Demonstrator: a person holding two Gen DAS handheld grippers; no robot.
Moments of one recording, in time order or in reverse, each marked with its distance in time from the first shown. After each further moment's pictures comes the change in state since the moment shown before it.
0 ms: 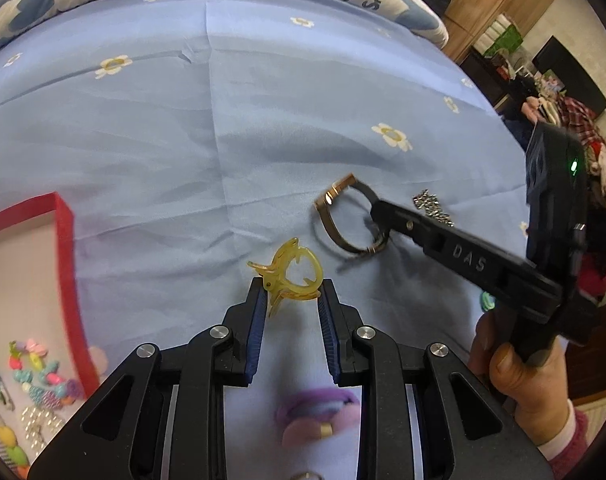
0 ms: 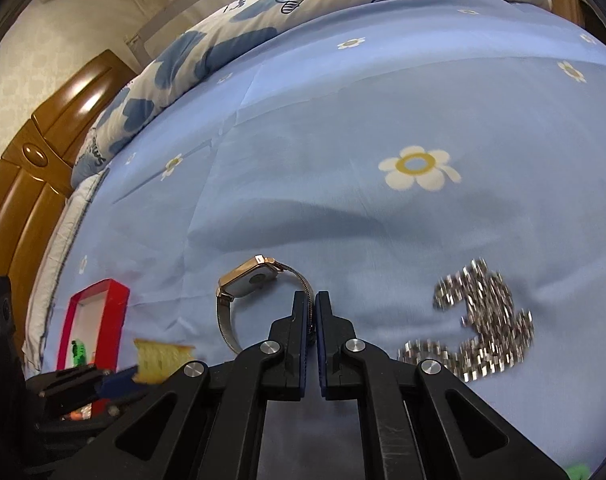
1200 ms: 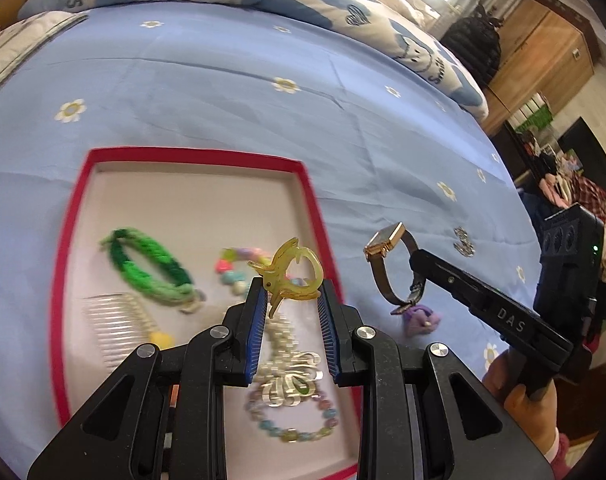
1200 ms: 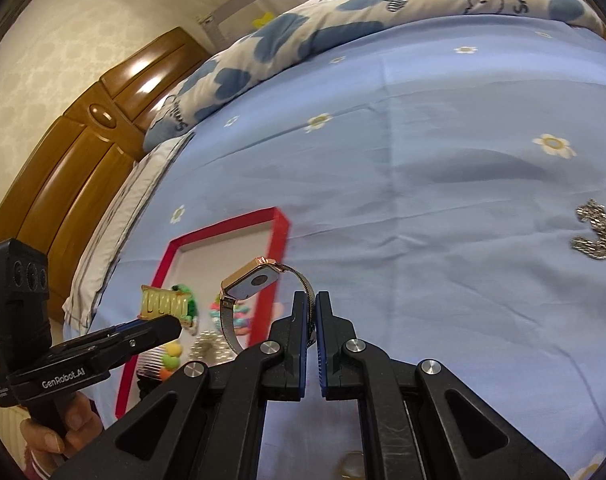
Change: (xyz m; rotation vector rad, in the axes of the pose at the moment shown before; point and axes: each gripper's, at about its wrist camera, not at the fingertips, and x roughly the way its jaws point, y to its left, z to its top) left arm -0.118 0.130 -0.064 -0.229 -0.136 0.049; right arm -0.022 0.151 -0.057 -0.131 0.019 0.172
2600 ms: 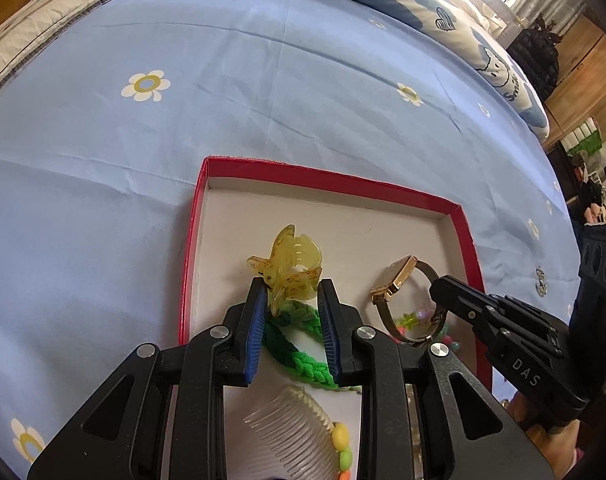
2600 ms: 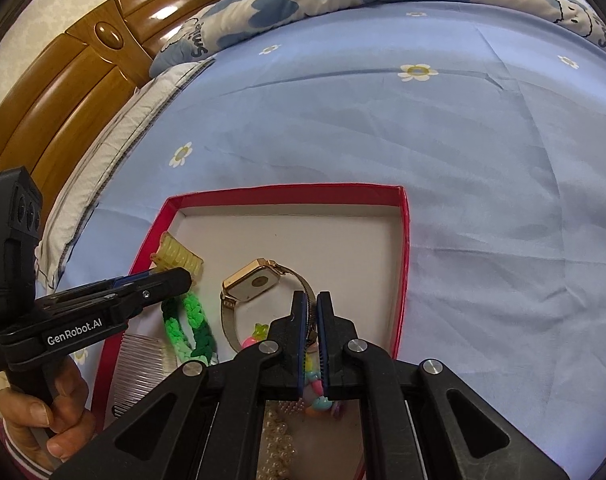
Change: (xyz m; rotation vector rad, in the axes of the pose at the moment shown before) left arm 0.038 0.105 0.039 -0.097 0.055 0.141; right arm 0.116 0.075 0.016 -0.162 0.174 -0.063
